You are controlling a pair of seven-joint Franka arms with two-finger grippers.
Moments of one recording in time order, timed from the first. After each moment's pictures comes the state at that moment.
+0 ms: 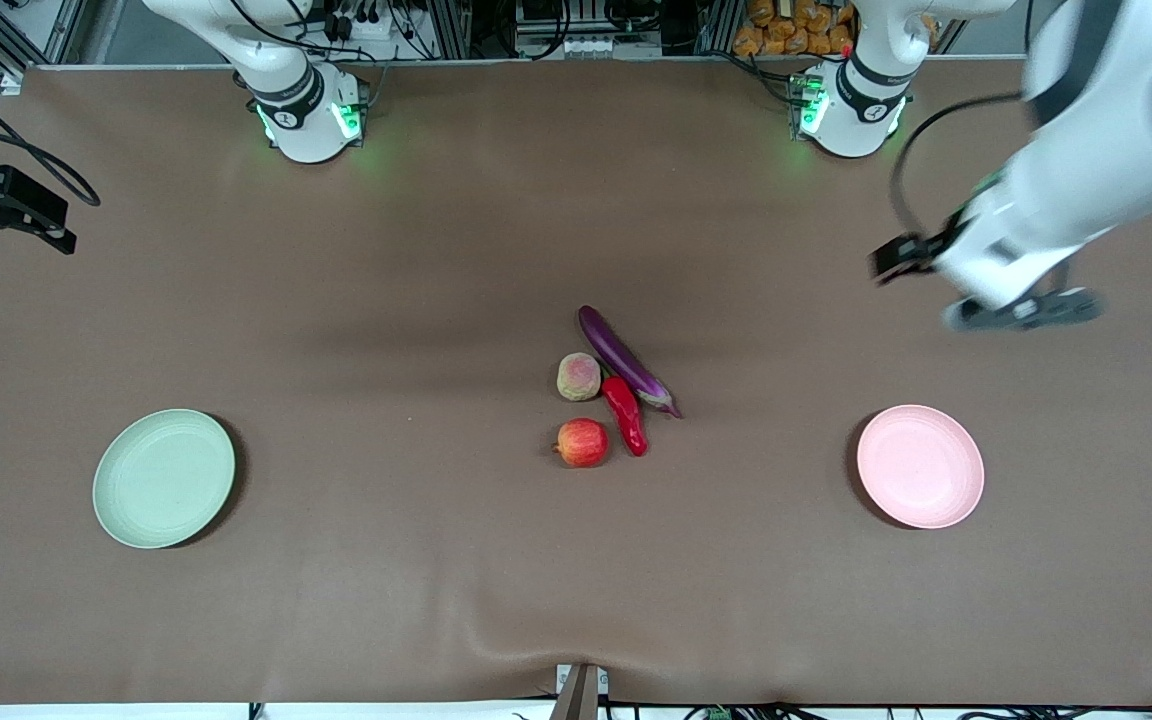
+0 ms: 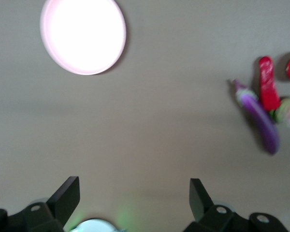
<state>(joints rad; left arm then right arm) -0.23 0.17 -0.10 -1.57 -0.02 1.58 -0.44 -0.07 0.03 0.09 -1.39 -0.03 1.43 -0.07</state>
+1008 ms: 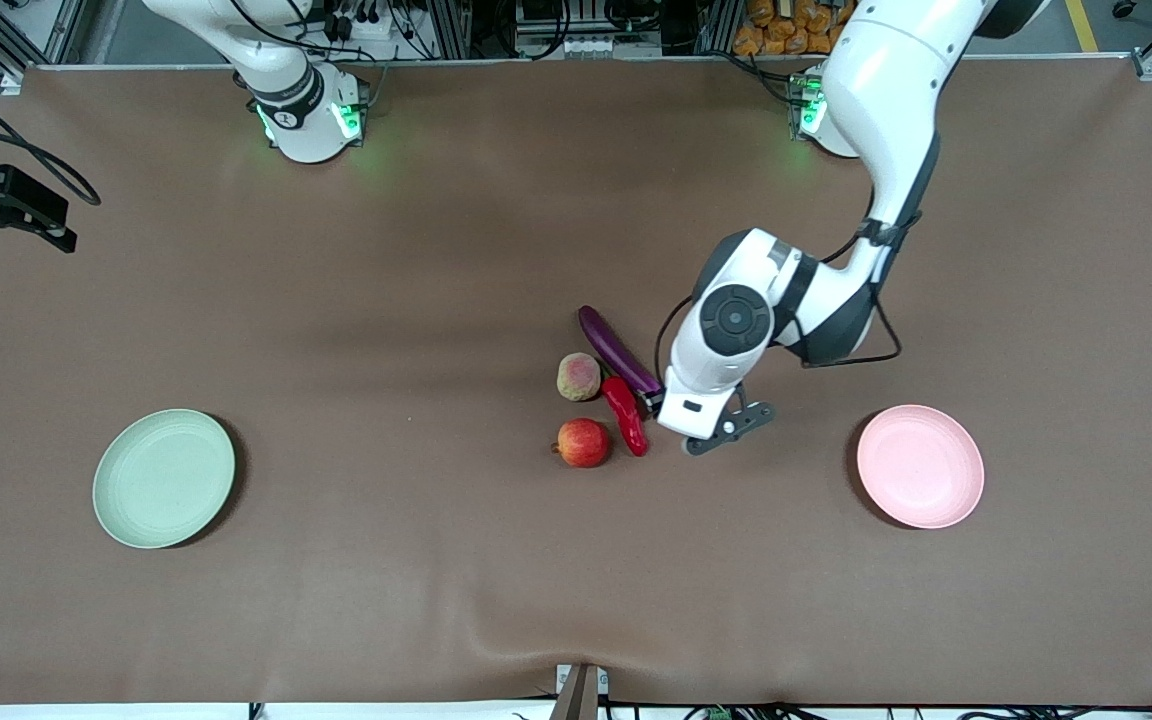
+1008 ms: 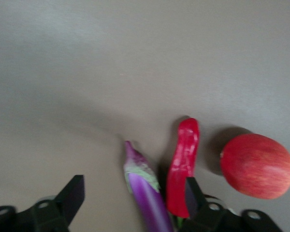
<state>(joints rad) -0.49 0.67 -0.11 -1.49 0.01 2.15 -1.02 -0.07 0.03 0.09 -1.39 -0.03 1.42 -0.07</state>
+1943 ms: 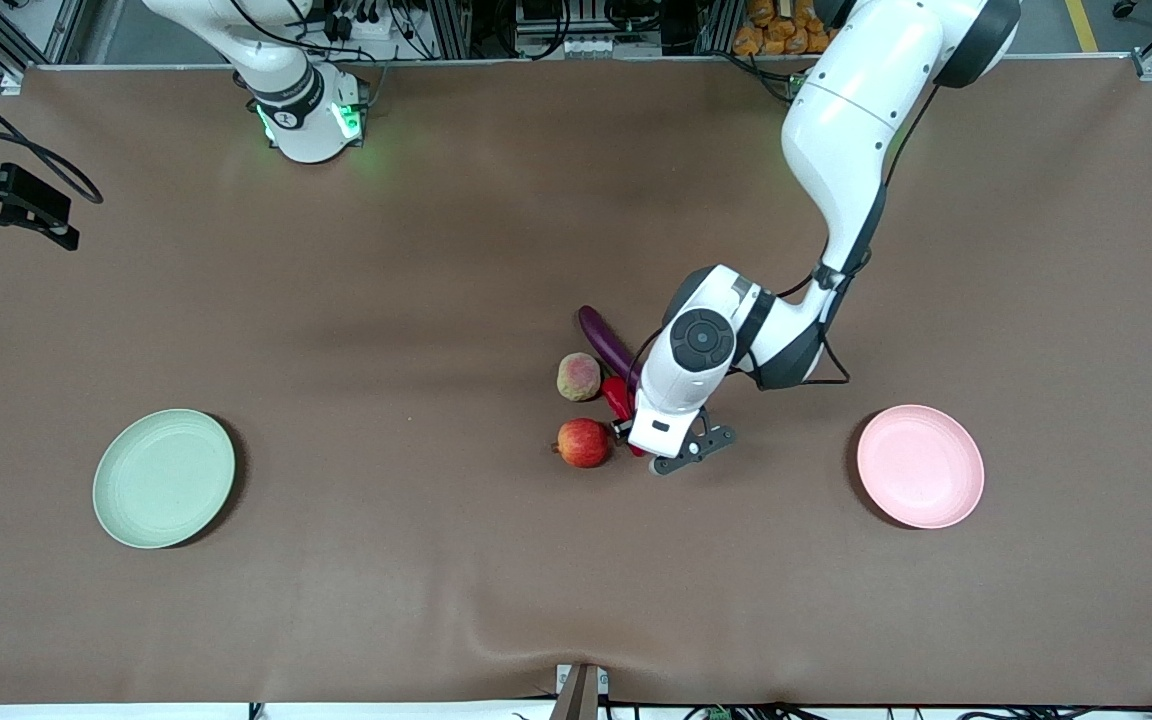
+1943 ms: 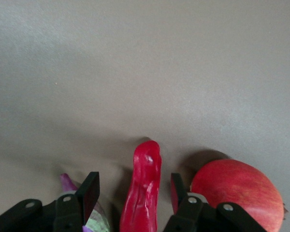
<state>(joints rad) -0.53 0.81 -0.10 -1.44 0.01 2.36 -1.04 -0.07 0.03 0.09 -1.39 -0.03 1.41 -0.07</state>
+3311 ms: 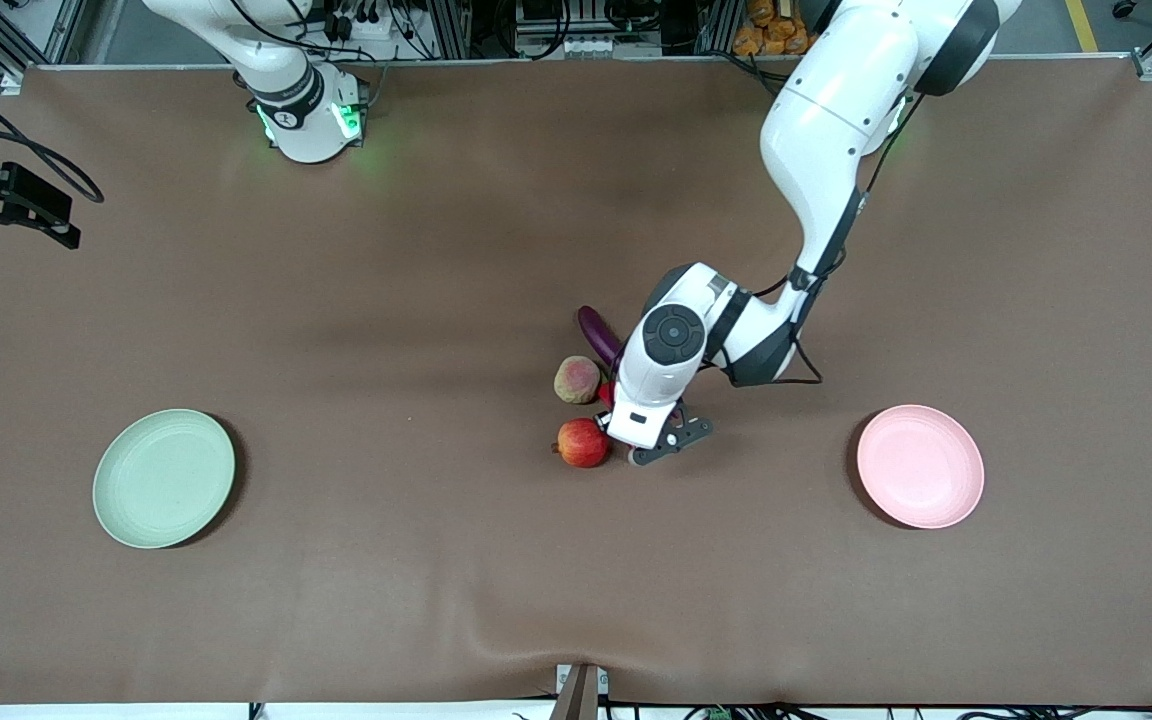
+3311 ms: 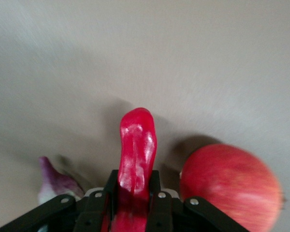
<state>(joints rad) -0.55 0.82 -0.09 -1.40 0.02 2.33 -1.08 -0.07 0.03 0.09 -1.39 -0.03 1.40 -0.07</state>
